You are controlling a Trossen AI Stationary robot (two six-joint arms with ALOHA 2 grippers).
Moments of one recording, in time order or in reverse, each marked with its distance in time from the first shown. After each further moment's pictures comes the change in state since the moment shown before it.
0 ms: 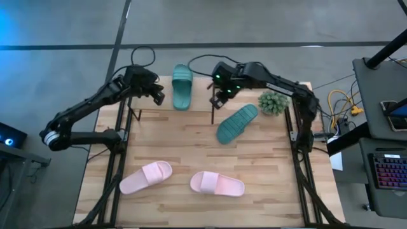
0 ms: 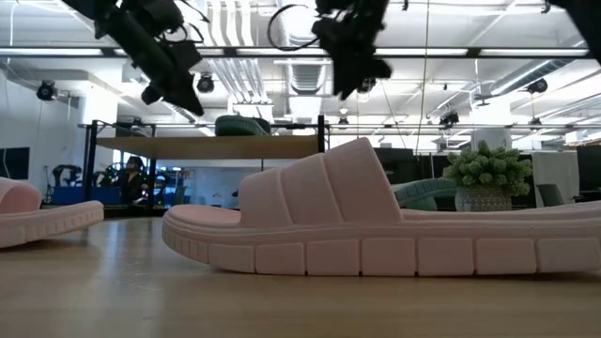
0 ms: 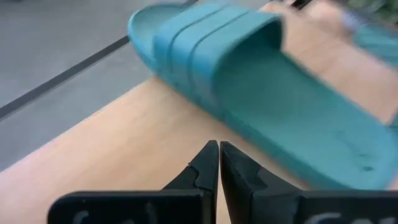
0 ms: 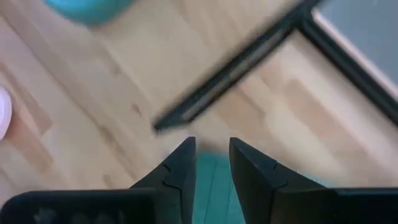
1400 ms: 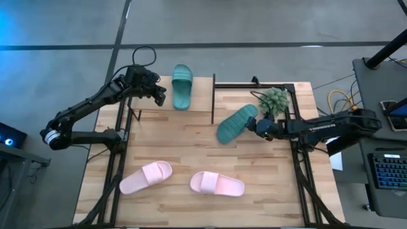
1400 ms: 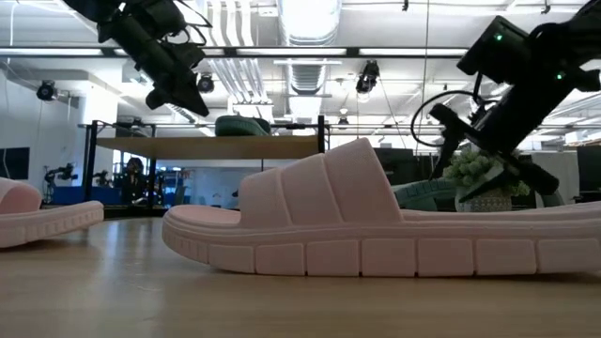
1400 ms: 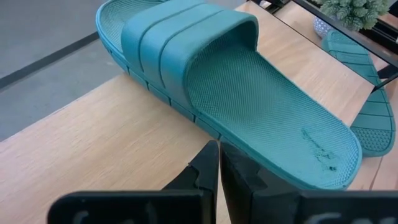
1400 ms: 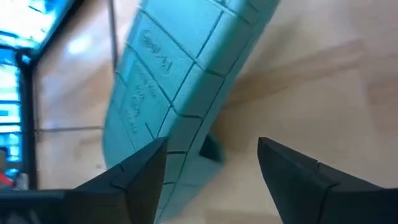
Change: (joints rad) left arm 0.000 0.025 -0.002 0.012 0.084 -0.035; right arm 0.265 -0.787 -1.639 1.146 0.394 1.254
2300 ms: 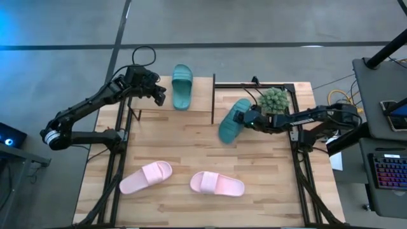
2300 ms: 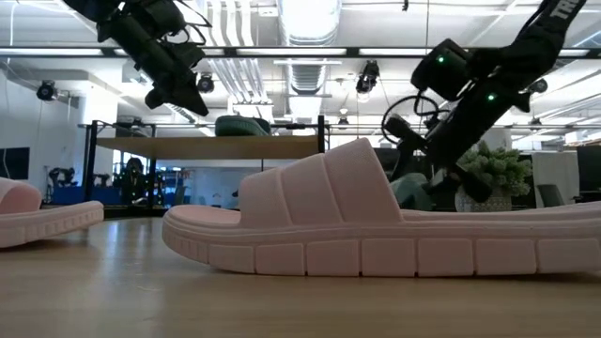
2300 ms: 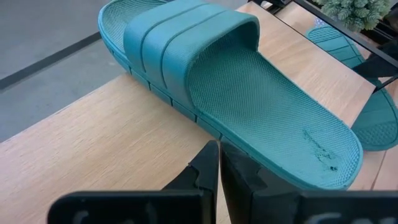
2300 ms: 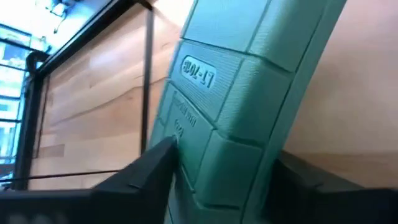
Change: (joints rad) left arm 0.000 -0.005 0.000 -0.003 -0.005 -0.001; right arm -0.139 0.338 0.139 0.288 -0.025 -0.256
